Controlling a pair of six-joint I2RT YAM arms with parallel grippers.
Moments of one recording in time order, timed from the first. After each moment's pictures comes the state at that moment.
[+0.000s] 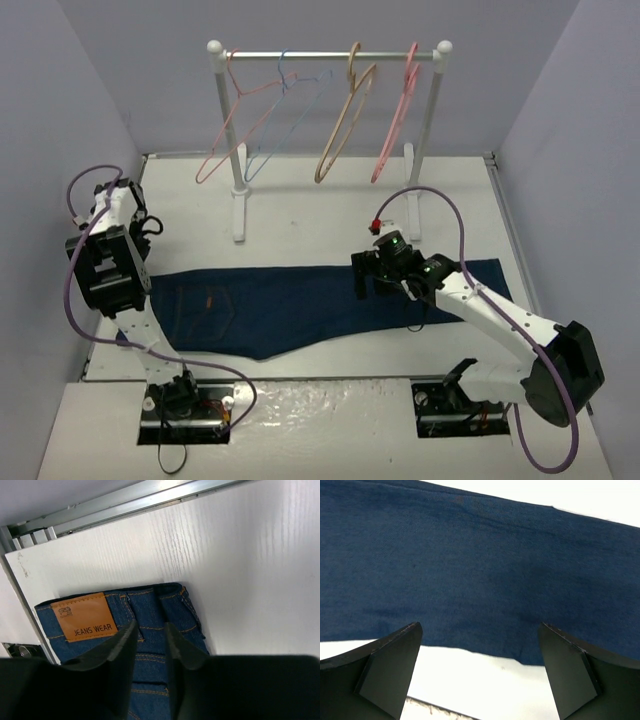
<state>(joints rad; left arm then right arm) 0.33 1.98 1.60 -1.24 -0.54 -0.96 0.67 1.22 0.83 -0.55 0.12 0.41</state>
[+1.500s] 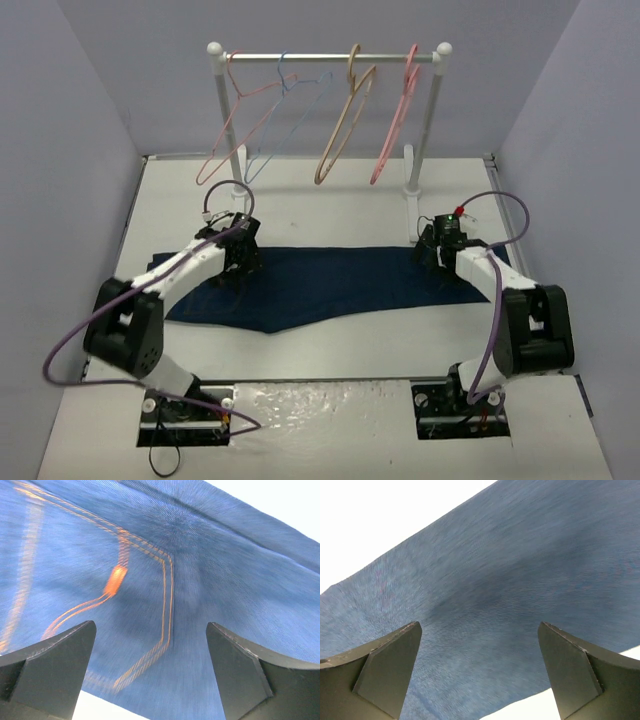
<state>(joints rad) -0.41 1.57 1.03 -0.69 -0.38 -0.80 0.10 1.49 0.77 -0.34 0.25 0.57</state>
